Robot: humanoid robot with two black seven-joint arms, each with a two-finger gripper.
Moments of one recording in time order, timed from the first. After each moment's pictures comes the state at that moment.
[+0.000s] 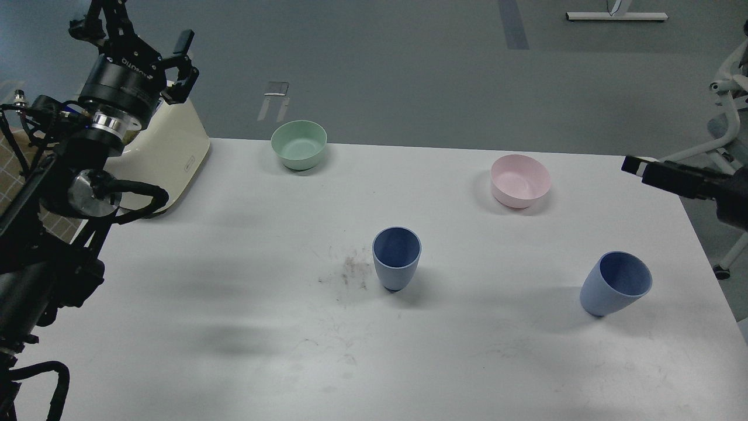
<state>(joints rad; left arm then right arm) -0.51 0.41 -1.32 -1.16 0.48 -0.21 -0.24 0.34 -0.93 1.09 1.37 -1.72 0.49 0.33</state>
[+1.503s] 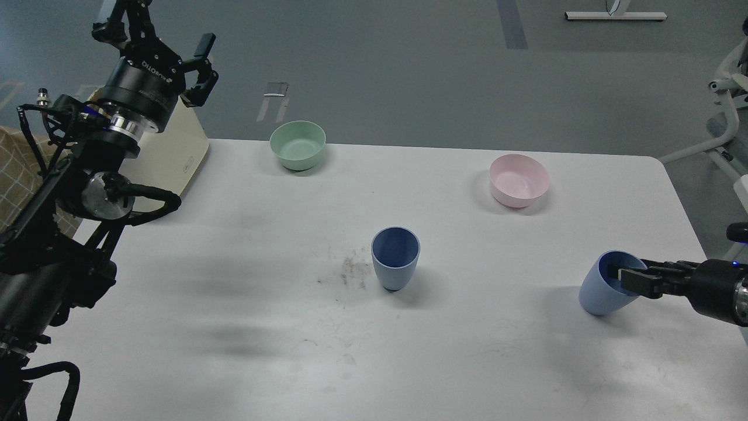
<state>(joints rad) -0.52 0.38 -1.31 -1.16 0.49 -0.24 -0.24 0.21 -0.90 1.02 1.37 -1.91 0.49 0.31</state>
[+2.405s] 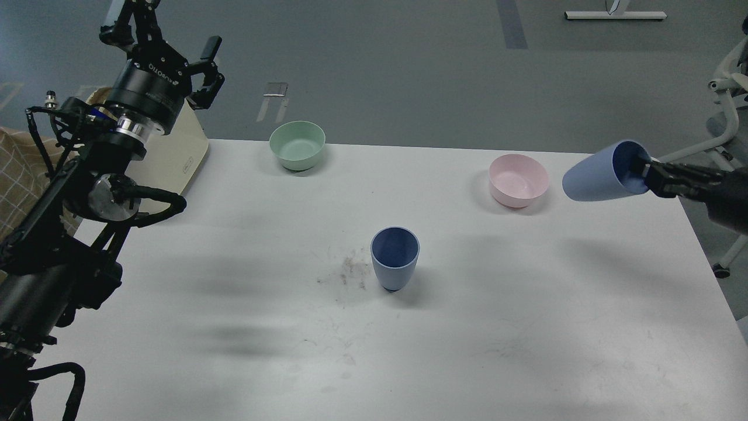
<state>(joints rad) -0.52 0.37 -1.30 -1.16 0.49 -0.24 -0.24 0.42 -0.78 1.22 1.42 -1.86 0.49 0.31</state>
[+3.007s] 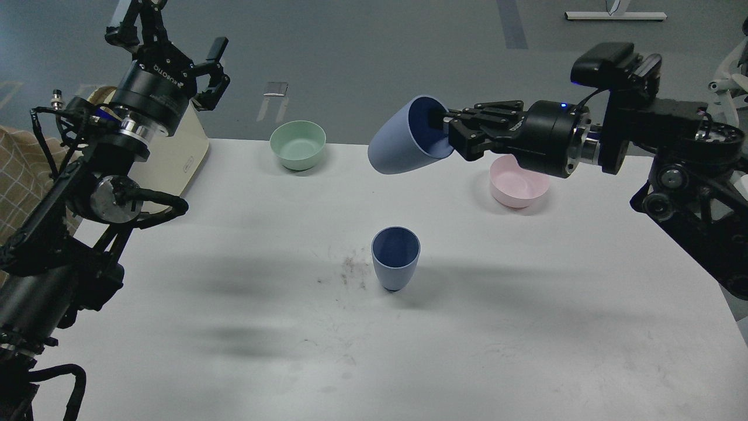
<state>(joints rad) -0.51 0.36 -1.29 -1.16 0.49 -0.26 -0.24 0.91 -0.50 0.72 1.48 -1.85 0.49 0.25</state>
